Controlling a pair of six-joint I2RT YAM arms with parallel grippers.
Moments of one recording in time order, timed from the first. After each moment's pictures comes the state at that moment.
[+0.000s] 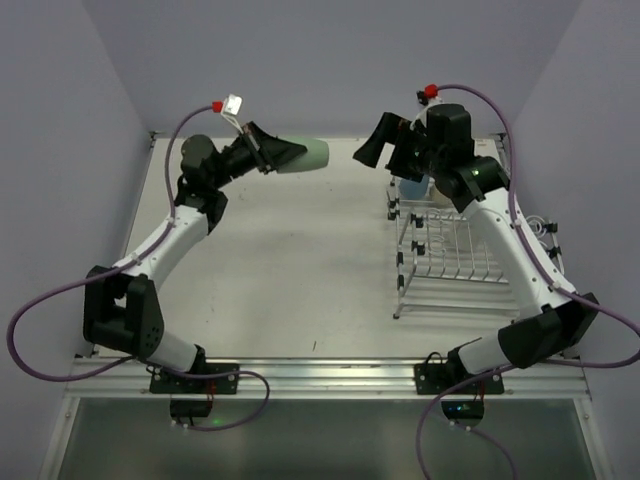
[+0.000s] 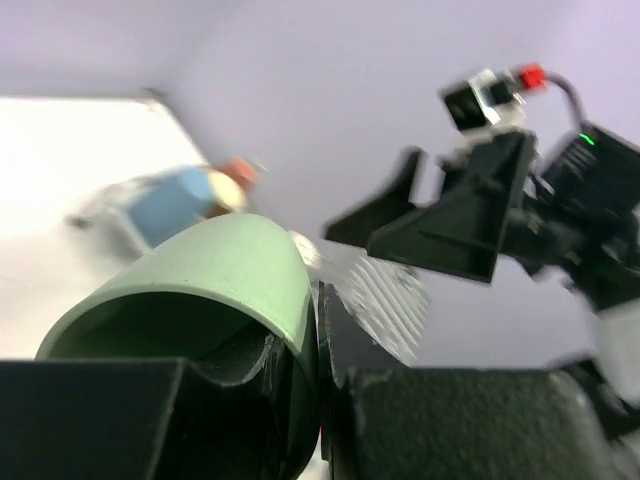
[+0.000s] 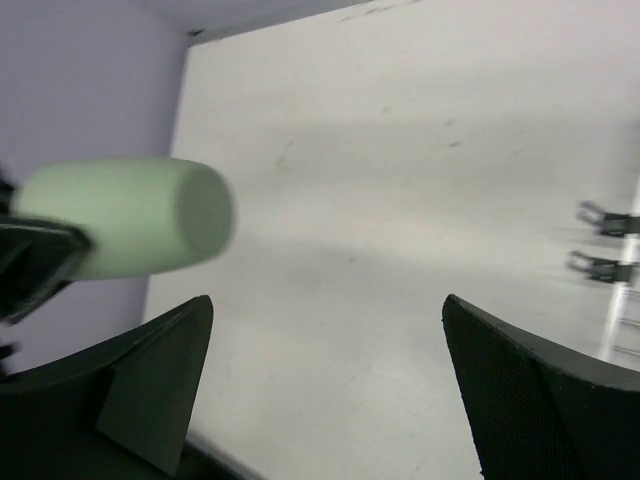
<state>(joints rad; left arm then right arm) -0.27 1.48 1.06 0.68 0.77 -1.10 0.39 1.43 1.60 -0.61 -0.25 0.62</state>
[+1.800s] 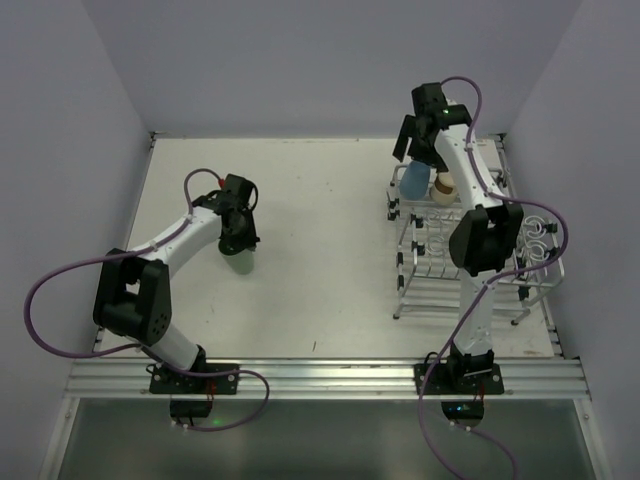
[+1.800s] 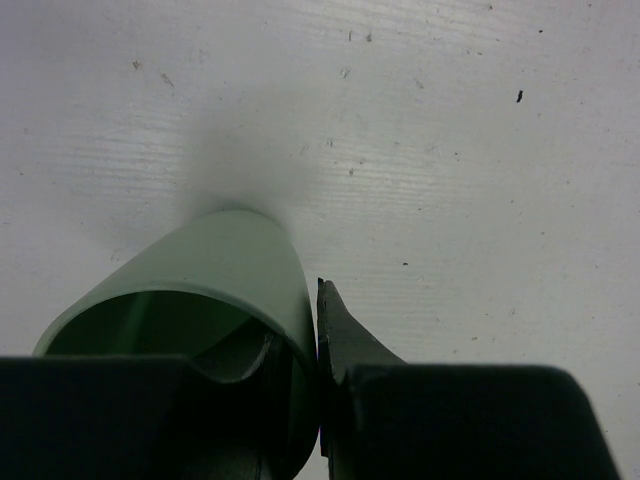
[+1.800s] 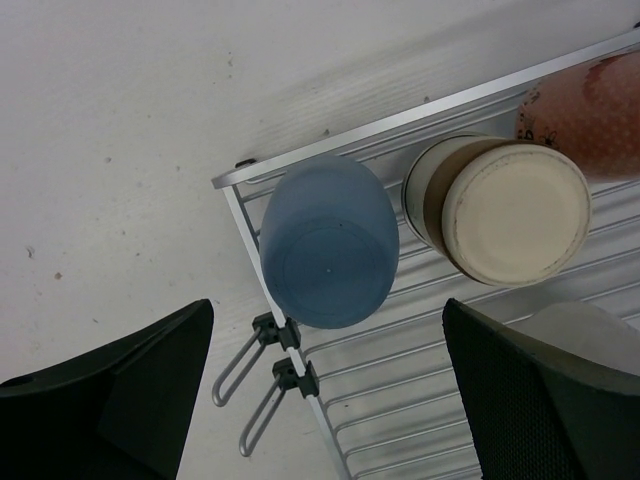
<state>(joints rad) -0.31 1.59 1.09 -0.67 -0.06 -0.51 0.18 2.17 2.27 -1.12 0.32 0.49</state>
